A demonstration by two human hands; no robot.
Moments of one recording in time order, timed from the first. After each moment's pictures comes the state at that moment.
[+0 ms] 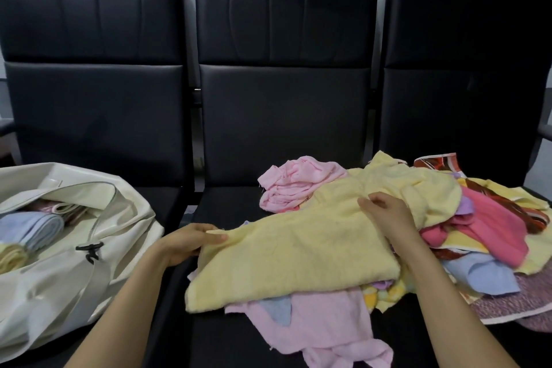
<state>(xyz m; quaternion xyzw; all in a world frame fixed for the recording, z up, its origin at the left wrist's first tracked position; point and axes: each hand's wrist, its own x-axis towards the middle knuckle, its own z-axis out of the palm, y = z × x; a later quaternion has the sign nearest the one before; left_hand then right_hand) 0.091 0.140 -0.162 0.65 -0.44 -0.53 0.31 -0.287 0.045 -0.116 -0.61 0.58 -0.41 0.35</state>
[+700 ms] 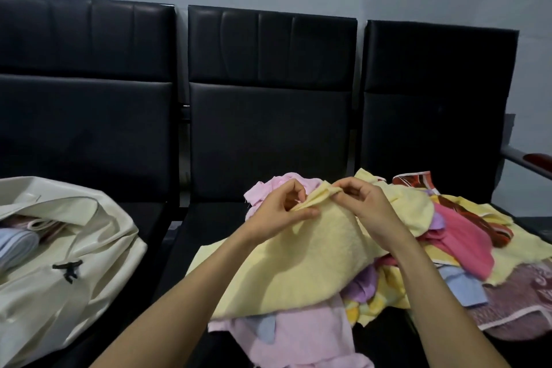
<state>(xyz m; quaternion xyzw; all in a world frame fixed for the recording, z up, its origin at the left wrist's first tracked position) -0.073 0.094 -0.081 0.42 -0.67 -0.38 0.48 -0.271 0.074 -0.049 -0.69 0.36 -0.47 0.42</state>
